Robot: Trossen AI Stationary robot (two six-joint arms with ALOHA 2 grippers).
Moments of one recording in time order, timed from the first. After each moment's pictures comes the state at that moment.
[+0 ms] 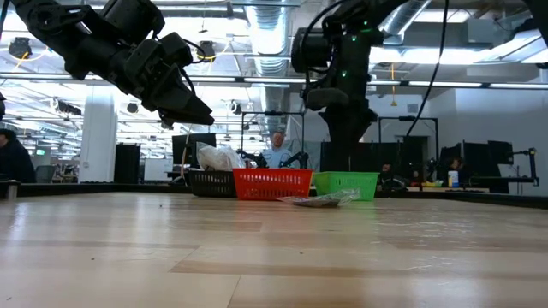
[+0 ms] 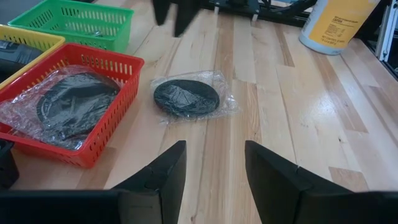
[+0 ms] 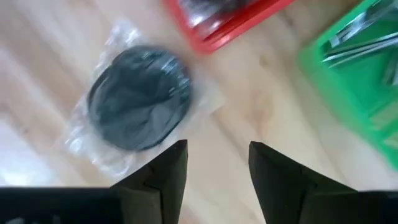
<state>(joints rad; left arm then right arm) 0.16 1.14 0.40 0.29 0.07 -0.09 -0.26 1.85 1.43 -0.99 0.08 0.35</state>
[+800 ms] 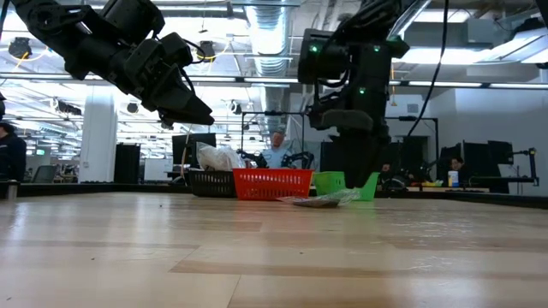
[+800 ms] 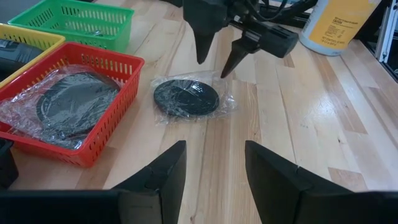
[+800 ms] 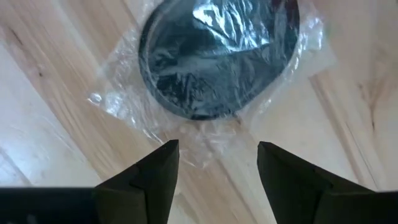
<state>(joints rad) 0.16 1.14 0.40 0.29 0.07 -0.09 -0.05 1.85 1.20 -0.77 0.09 0.45</state>
